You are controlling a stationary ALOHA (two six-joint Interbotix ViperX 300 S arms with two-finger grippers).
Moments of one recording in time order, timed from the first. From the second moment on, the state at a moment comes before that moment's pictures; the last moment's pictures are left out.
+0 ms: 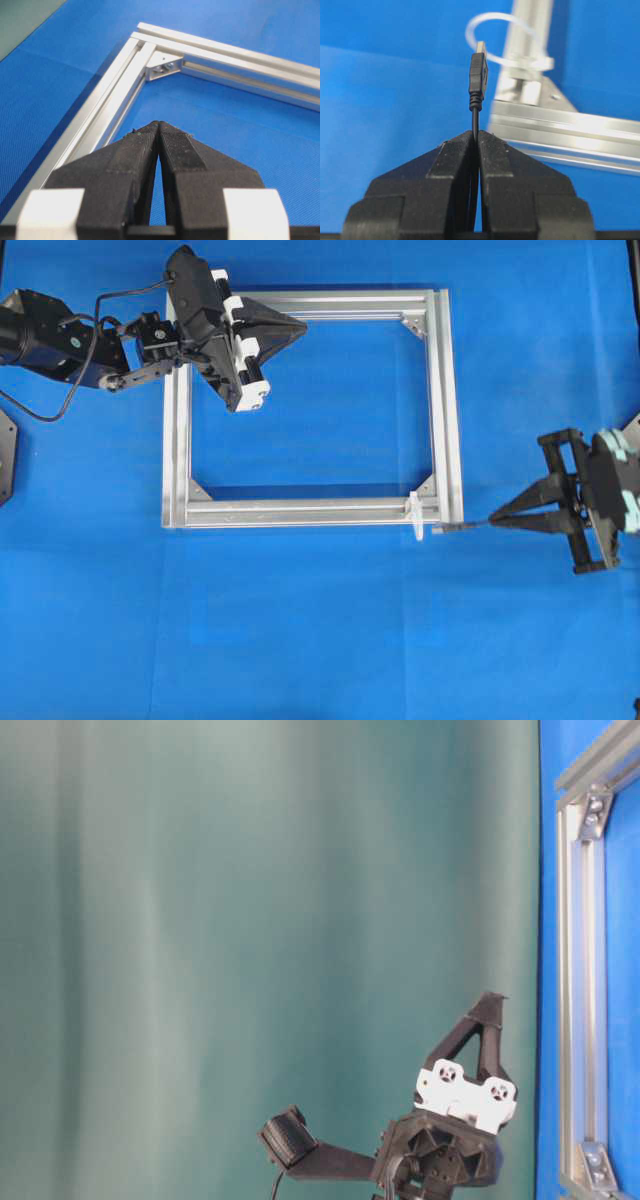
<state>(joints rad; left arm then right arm) 0.29 0.14 0.84 -0.09 -0.74 0.00 0.28 -0.49 1.40 0.19 -0.45 0.04</state>
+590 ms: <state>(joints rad) 0.29 0.14 0.84 -0.09 -0.74 0.00 0.25 -0.49 1.40 0.19 -0.46 0.04</state>
